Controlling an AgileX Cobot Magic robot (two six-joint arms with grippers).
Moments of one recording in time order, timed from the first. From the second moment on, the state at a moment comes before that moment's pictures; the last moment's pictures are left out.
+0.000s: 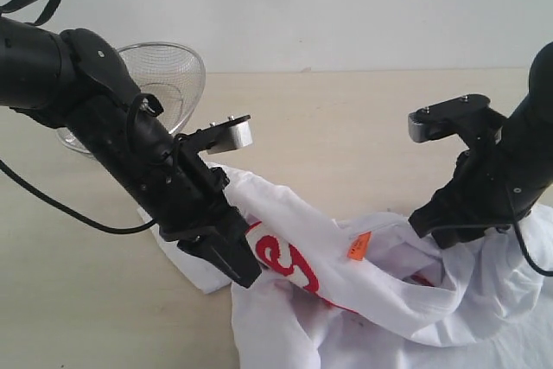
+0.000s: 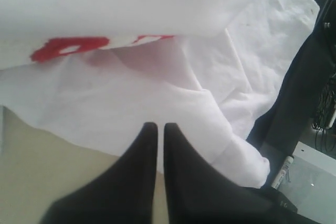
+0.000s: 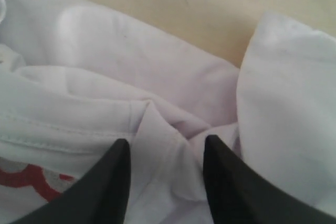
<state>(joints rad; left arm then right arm) -0.45 1.88 -1.11 -0.83 1.05 0.82 0.14 1.62 -0.86 0.08 0.64 -0.22</state>
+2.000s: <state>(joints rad) -0.45 1.75 -1.22 -0.69 0.71 0.73 0.07 2.21 -1.80 0.12 0.46 -0.07</state>
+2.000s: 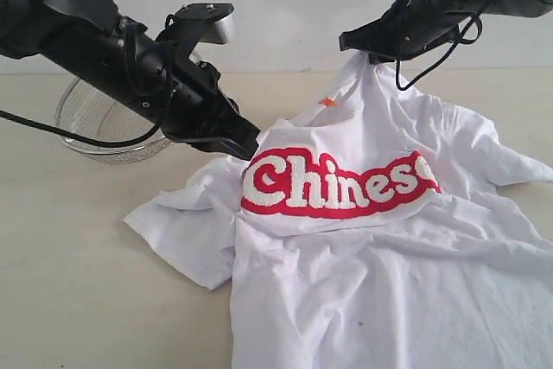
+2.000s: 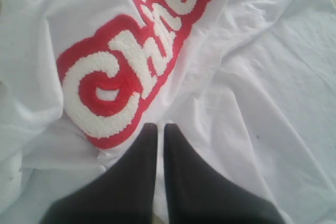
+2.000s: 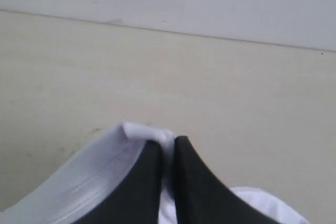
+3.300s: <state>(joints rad) -0.35 2.09 -1.62 -0.69 0.61 0.88 -0.03 2.30 -1.85 0.29 0.48 -0.22</state>
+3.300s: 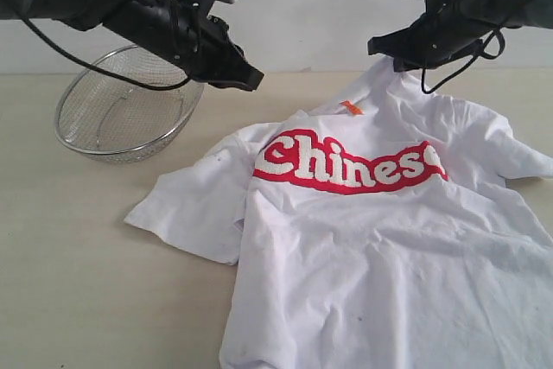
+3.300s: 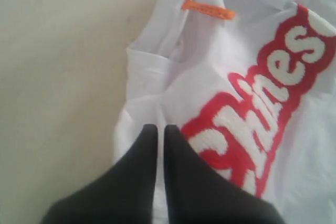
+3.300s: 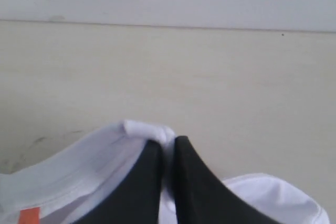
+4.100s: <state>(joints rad) -0.32 2.59 -2.31 -0.71 0.91 0.96 -0.03 2.24 -1.85 0.58 0.65 -0.51</state>
